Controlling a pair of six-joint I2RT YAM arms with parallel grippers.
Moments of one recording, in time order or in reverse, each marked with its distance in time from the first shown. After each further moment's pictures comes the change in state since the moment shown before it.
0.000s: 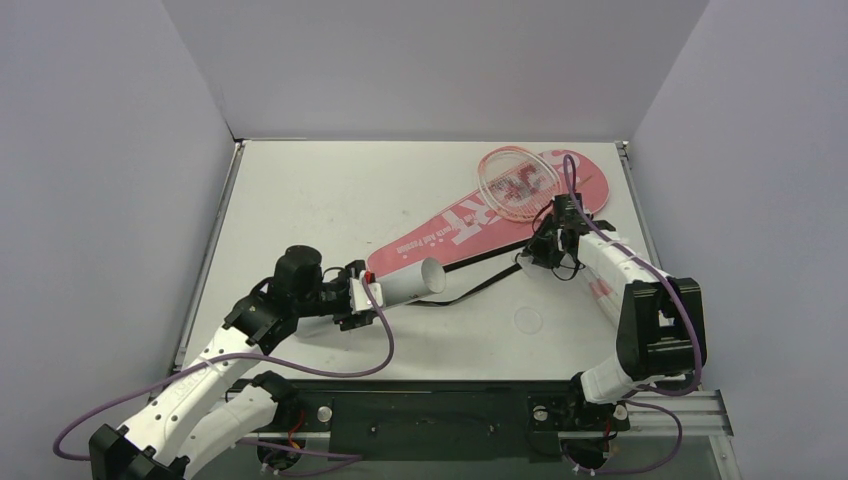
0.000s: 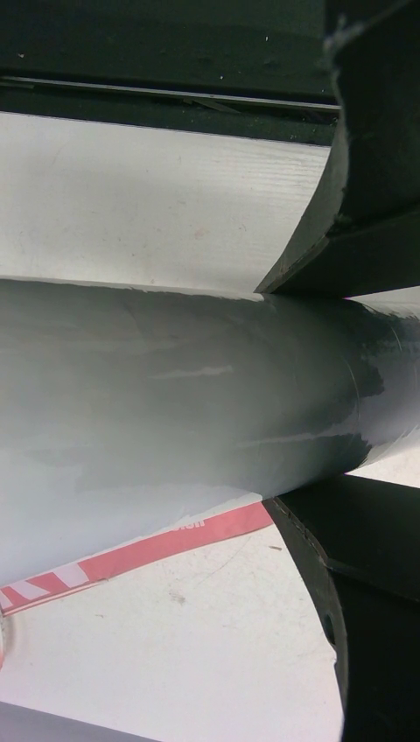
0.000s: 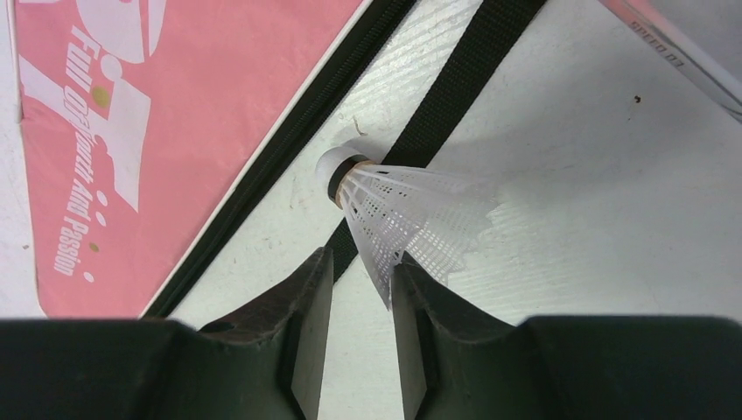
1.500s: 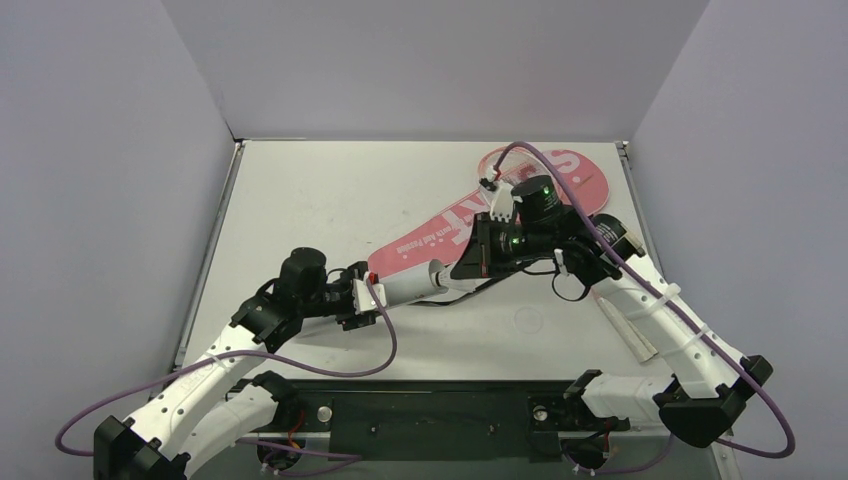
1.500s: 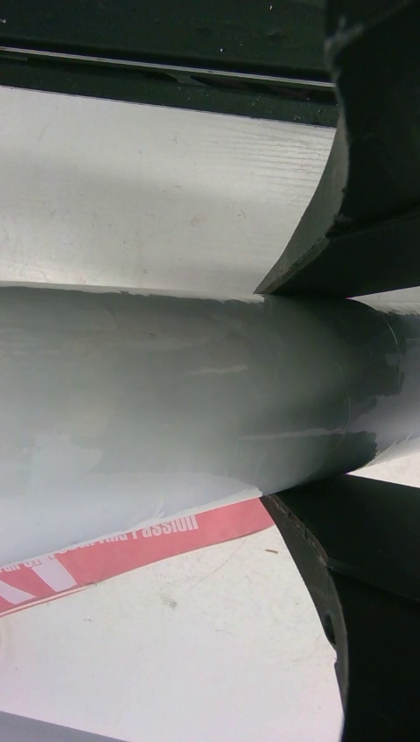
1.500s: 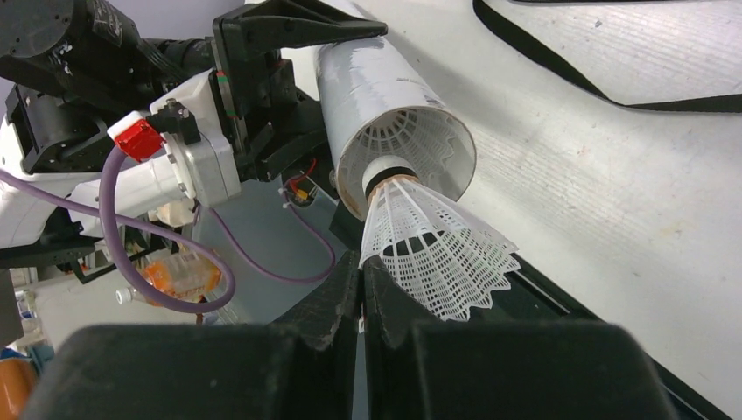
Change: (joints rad) left arm -0.008 0.023 -0.045 0.064 -0.030 0.002; right arm 0.584 -0.324 0.496 -0.493 -0.341 -0.048
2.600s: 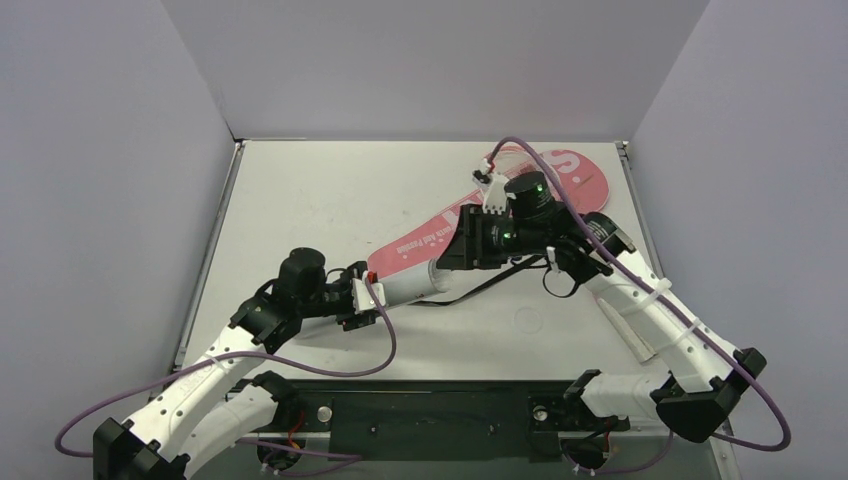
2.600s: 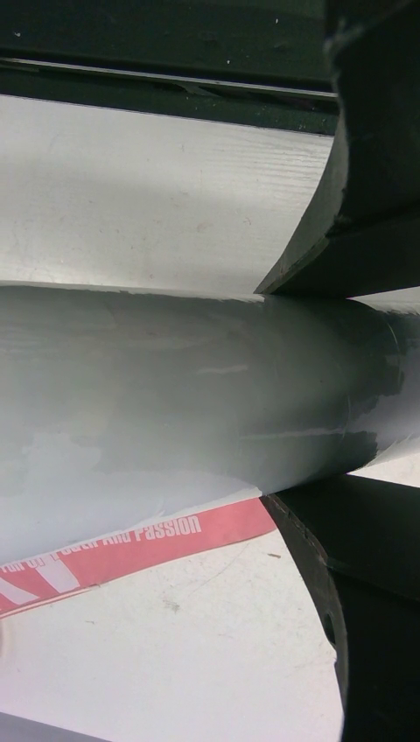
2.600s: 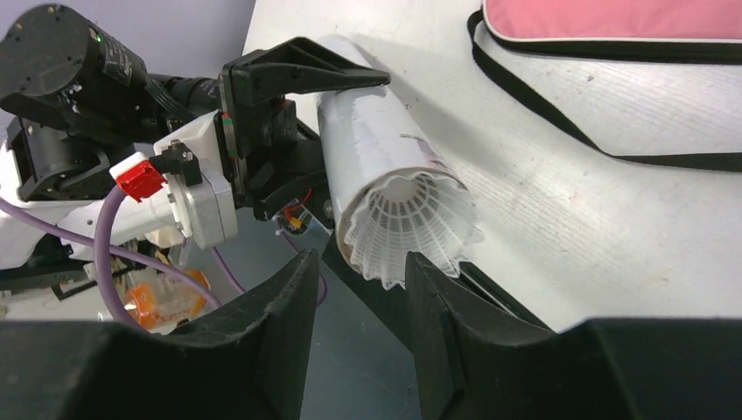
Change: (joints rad) left arm 0.000 -0.007 0.000 0.003 0.011 -0.022; right arm 0.044 0.061 0.017 0.085 0.042 -0.016
